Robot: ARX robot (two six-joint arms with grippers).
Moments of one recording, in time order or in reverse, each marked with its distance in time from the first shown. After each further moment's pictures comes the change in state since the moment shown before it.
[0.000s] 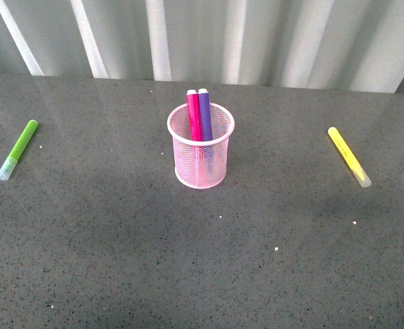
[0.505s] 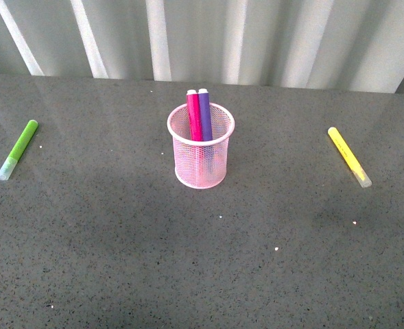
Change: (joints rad) left arm 0.000 0.000 0.000 0.000 0.000 0.000; right arm 0.000 -0.191 0.000 -0.188 0.000 0.000
